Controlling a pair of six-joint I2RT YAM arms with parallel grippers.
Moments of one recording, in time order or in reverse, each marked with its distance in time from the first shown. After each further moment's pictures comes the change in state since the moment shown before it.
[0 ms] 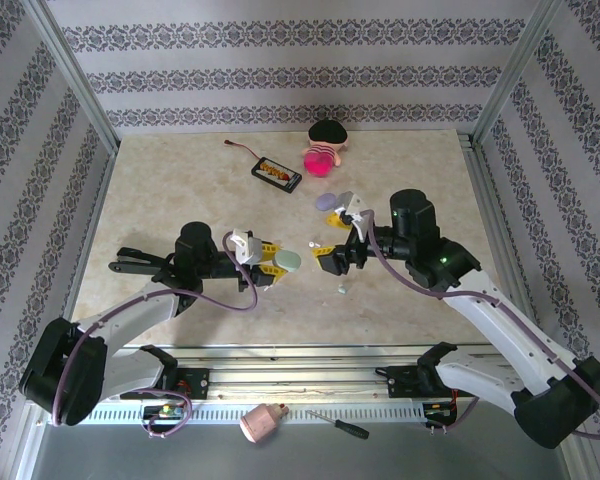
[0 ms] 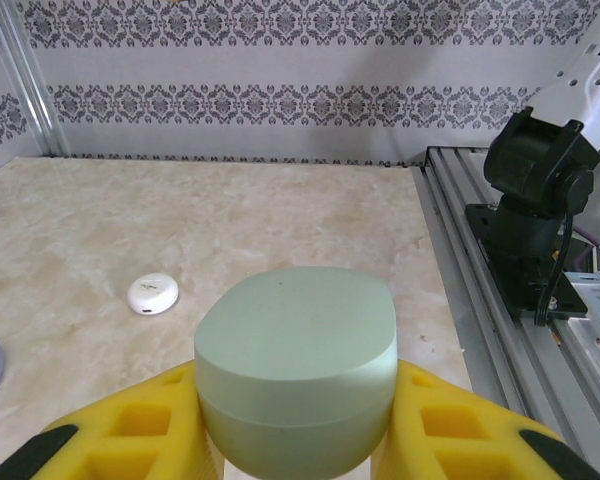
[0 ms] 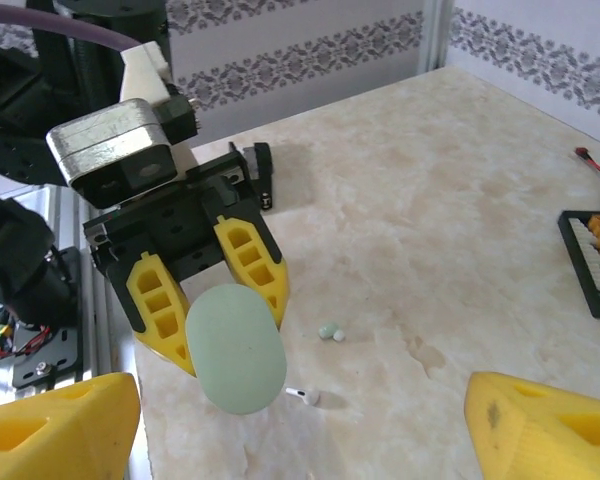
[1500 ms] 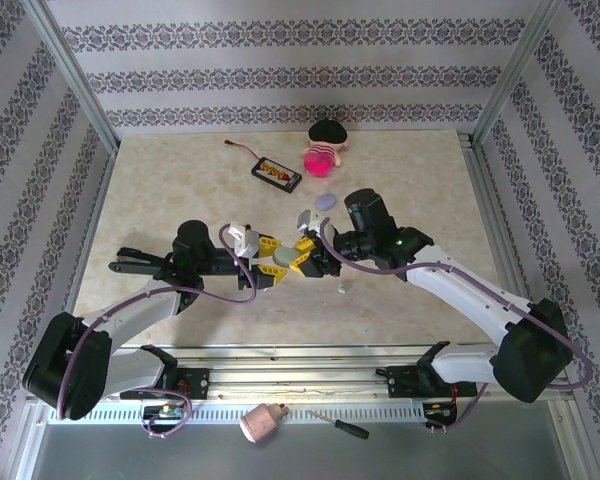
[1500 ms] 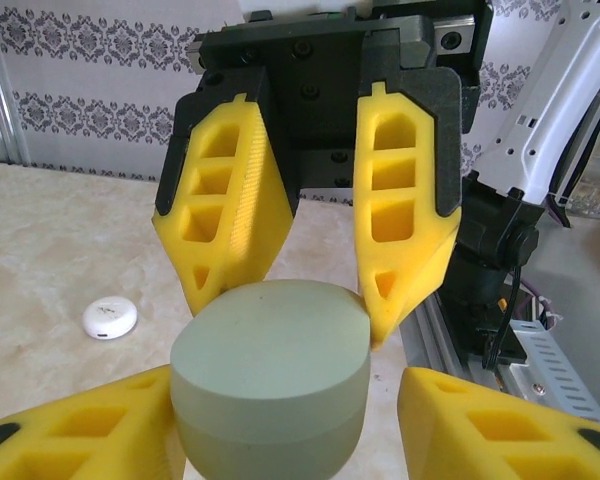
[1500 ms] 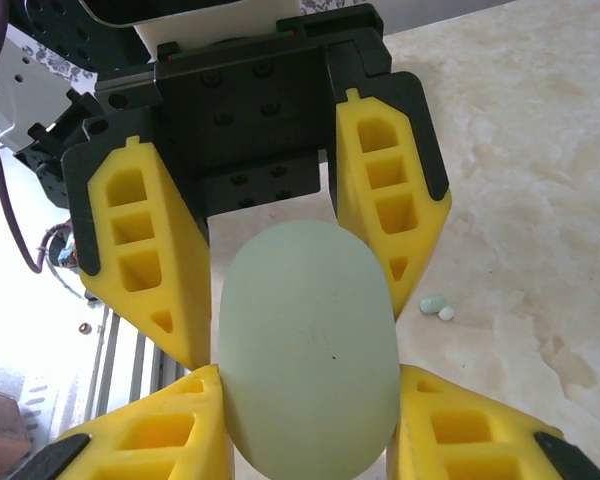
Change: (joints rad) left arm 0.009 0.023 0.000 0.127 0.085 -0.198; right arm 0.086 0.266 0.033 0.007 -0.153 -0.146
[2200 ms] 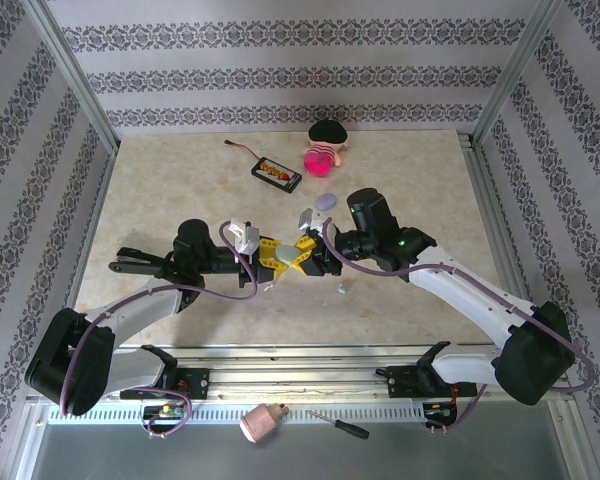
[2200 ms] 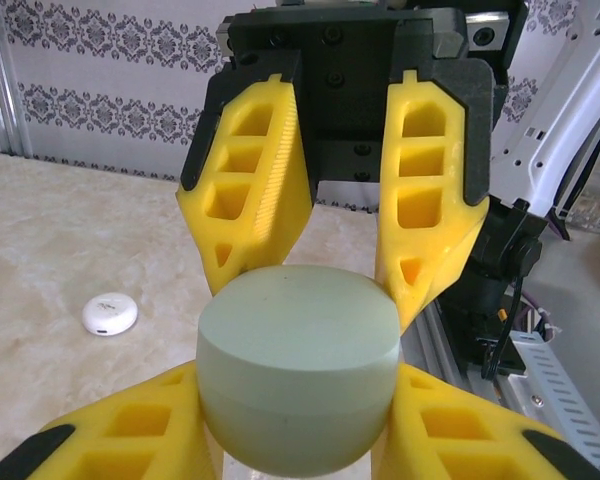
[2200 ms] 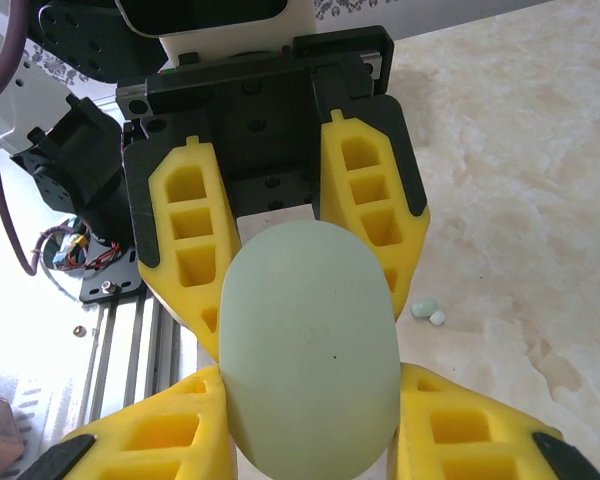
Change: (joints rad) left arm 0.004 0.024 0.005 0.032 -0.002 -0.045; right arm 0.000 -0.012 0.000 0.004 0.001 -0.003
